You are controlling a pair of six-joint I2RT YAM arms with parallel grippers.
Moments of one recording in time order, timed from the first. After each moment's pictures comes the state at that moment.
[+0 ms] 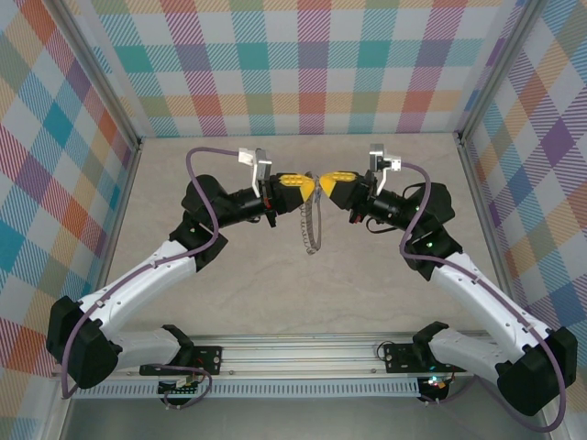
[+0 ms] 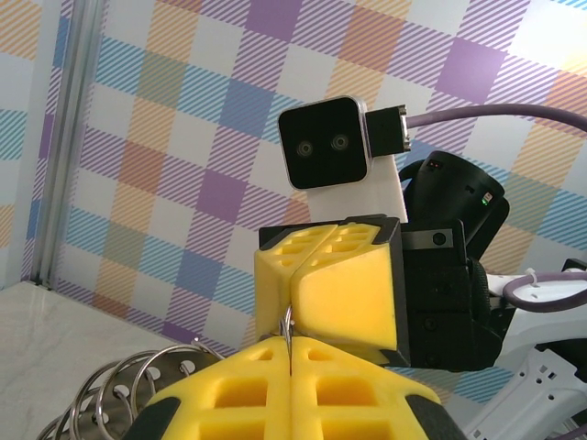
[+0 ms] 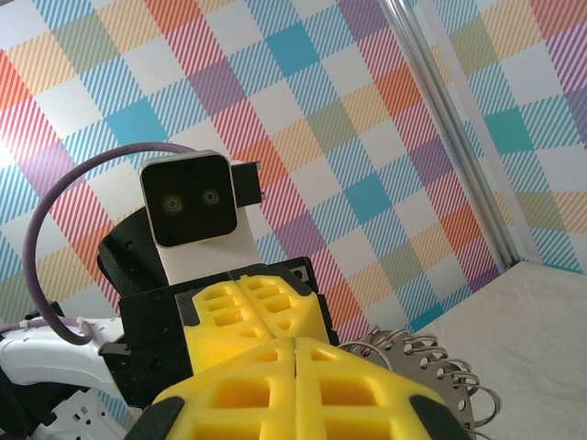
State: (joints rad) left arm -0.67 1.21 1.00 0.49 0.66 -0.47; right arm 0.54 1.03 0.88 0.48 -0.66 0.67
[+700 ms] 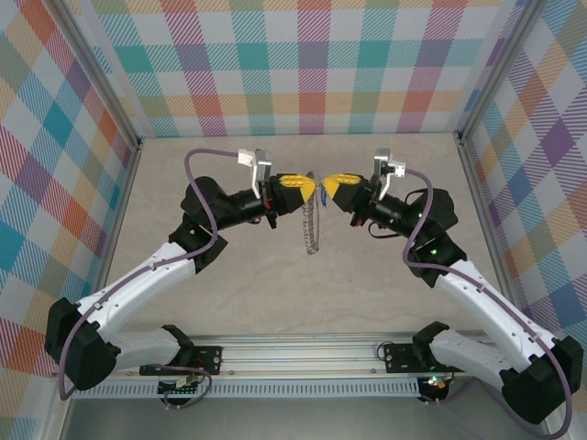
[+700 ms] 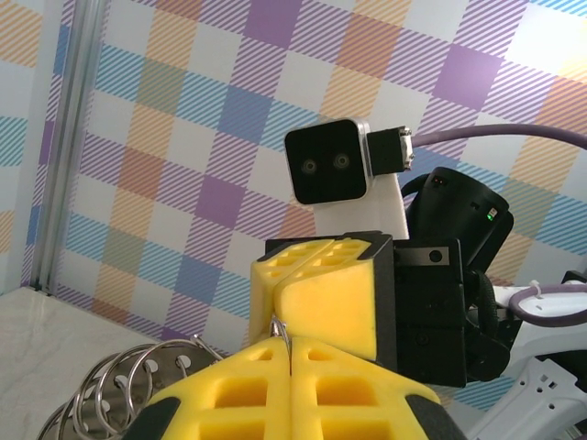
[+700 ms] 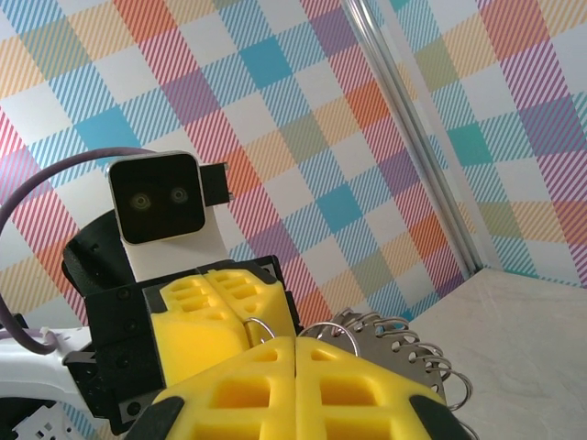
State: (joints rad) left arm -0.69 1.20 1.00 0.49 0.63 -0.47; right arm 0.55 0.98 0.84 0.42 -0.56 0.62
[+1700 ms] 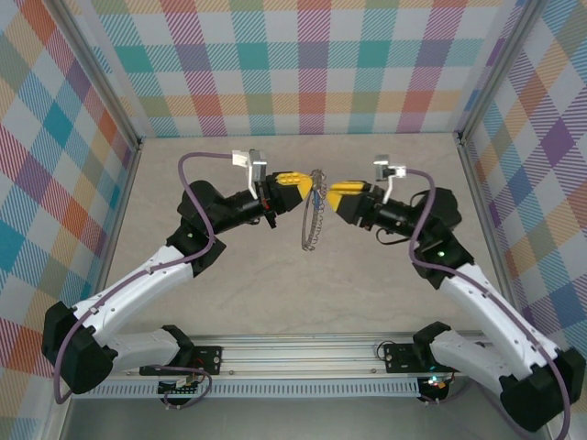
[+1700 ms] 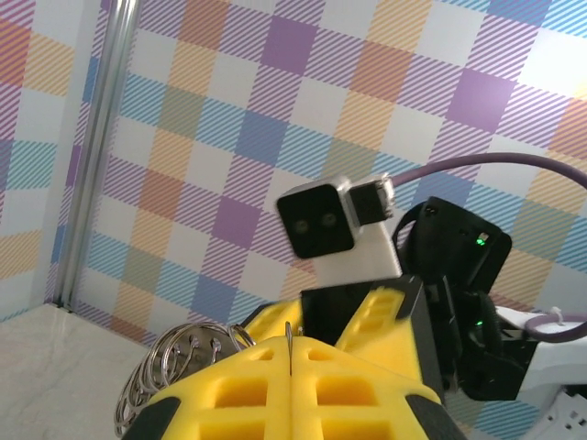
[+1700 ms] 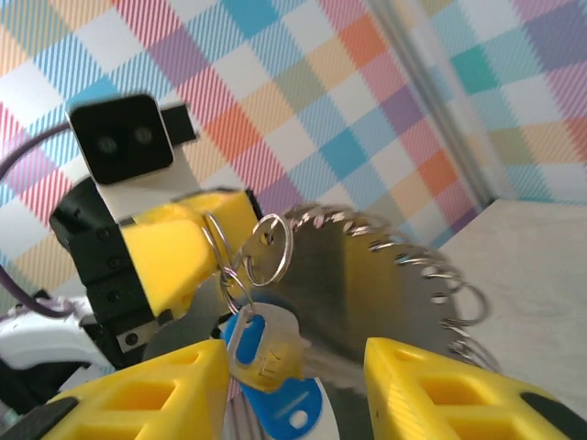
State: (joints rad) left arm -0.70 1.17 0.98 0.51 0.55 -0.47; right arm 0.48 0.91 0.83 0.27 -0.68 0.69
